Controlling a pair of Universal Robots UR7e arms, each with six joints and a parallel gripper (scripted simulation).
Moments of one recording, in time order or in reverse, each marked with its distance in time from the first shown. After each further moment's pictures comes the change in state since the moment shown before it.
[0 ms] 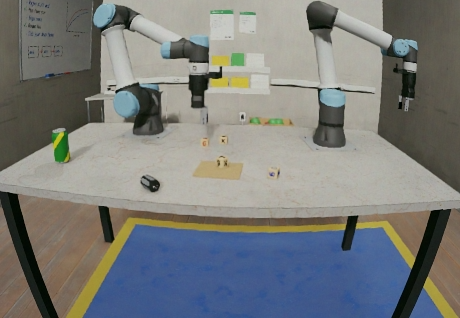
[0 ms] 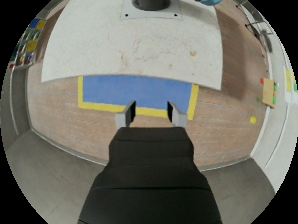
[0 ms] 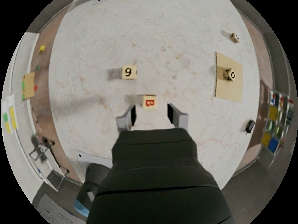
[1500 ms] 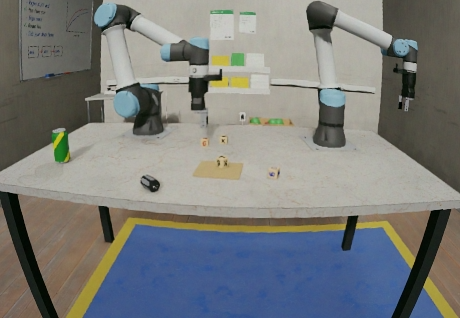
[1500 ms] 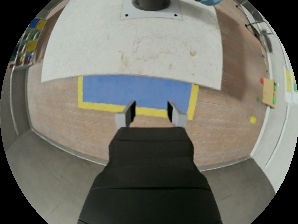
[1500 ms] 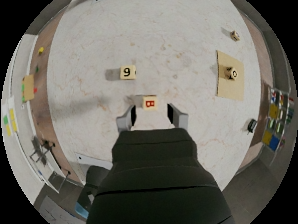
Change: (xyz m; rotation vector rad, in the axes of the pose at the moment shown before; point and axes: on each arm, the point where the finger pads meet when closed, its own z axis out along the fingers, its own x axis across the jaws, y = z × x) left arm 0.000 0.000 0.000 0.000 0.000 0.000; right arm 0.000 0.000 0.010 0.000 0.000 0.017
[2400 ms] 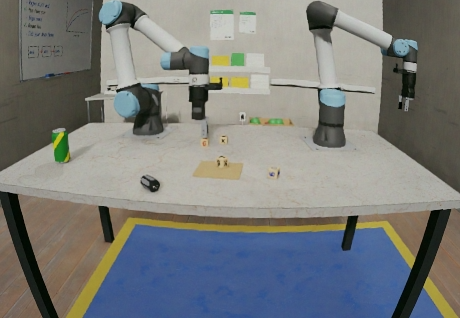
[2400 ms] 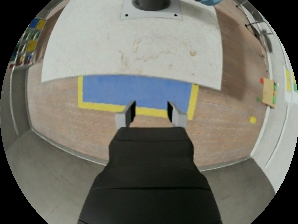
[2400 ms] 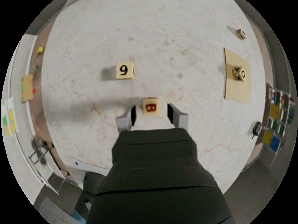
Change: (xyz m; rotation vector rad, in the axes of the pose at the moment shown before) left arm 0.000 0.000 0.000 0.000 0.000 0.000; right arm -0.001 -0.001 0.035 0.000 0.000 0.000
